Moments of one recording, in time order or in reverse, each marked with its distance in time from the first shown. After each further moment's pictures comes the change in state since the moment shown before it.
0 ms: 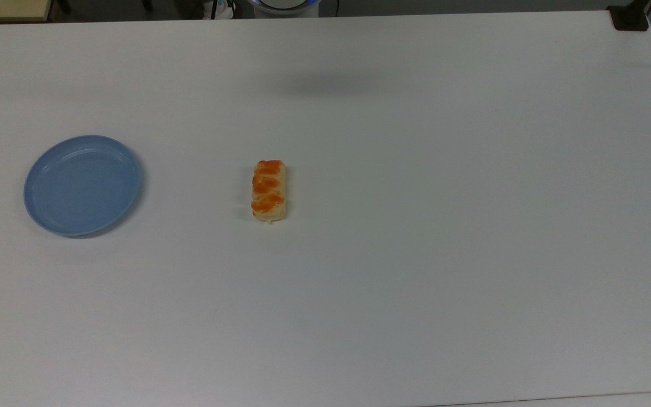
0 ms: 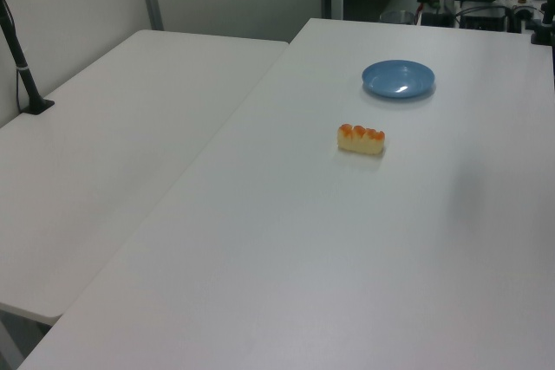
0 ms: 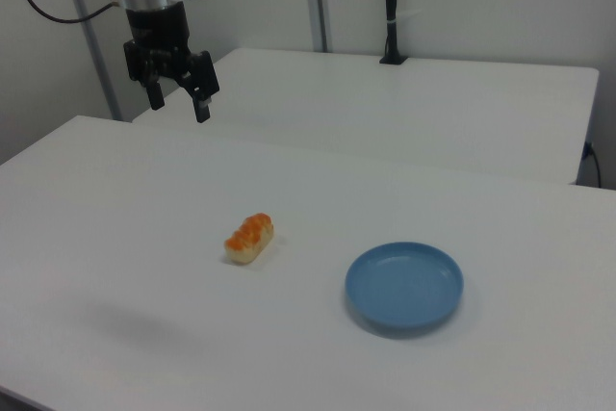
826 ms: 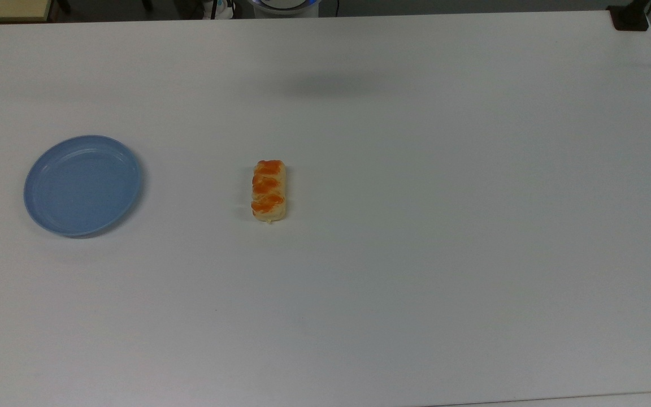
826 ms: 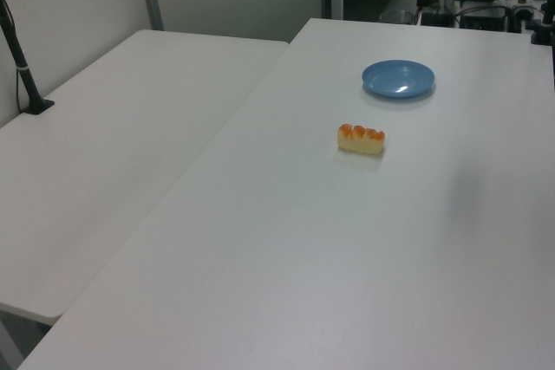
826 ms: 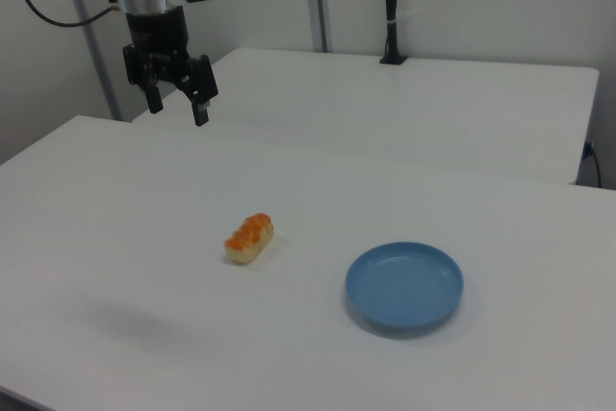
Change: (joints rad) arm 0.000 0.004 0.008 -0.009 0.000 0.000 0.000
